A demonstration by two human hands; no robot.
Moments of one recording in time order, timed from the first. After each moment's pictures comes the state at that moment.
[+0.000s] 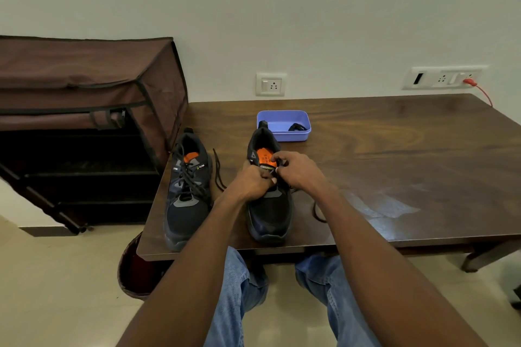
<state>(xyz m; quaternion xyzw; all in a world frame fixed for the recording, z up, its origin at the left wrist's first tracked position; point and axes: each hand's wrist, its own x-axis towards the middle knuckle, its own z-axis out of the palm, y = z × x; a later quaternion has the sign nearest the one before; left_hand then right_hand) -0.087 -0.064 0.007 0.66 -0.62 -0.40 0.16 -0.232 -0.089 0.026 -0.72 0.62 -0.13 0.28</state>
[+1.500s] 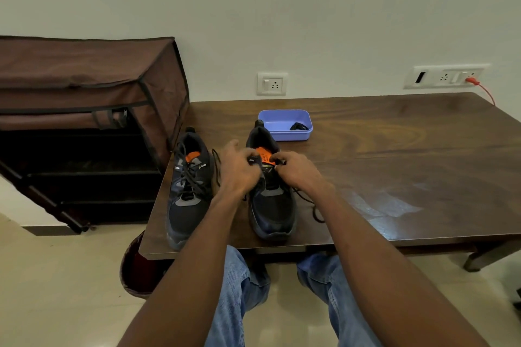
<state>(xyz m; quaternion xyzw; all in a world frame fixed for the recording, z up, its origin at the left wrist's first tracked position) -0.076 -0.060 0.020 0.71 -0.60 -0.21 0.31 -0.226 -0.083 0.027 -0.71 0.62 -0.15 0.29</state>
